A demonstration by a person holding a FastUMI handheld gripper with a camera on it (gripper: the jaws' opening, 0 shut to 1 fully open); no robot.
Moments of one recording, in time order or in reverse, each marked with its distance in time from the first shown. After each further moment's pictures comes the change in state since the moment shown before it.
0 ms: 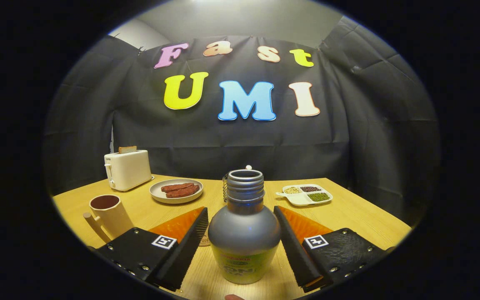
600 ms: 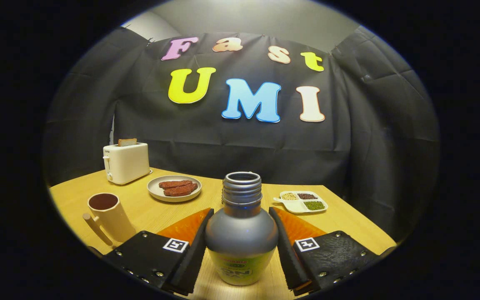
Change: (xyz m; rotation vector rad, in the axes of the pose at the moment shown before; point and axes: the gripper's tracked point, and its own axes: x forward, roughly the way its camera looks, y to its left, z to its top) arm 0.001 0.004 0.036 -0.103 0.046 -0.019
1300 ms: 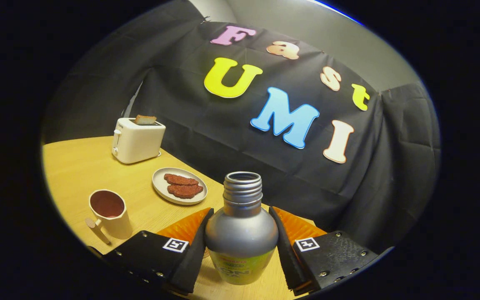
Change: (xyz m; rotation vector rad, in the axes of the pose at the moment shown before) arm 0.018 0.058 0.066 -0.404 0.046 0.071
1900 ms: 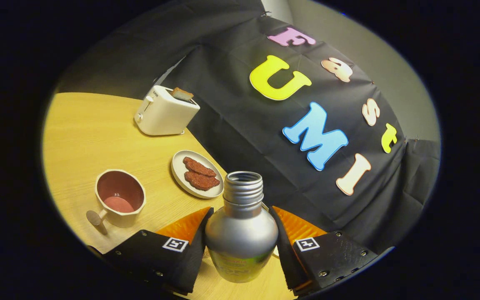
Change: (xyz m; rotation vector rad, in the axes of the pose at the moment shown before) arm 0.006 0.063 0.018 -0.320 0.033 0.041
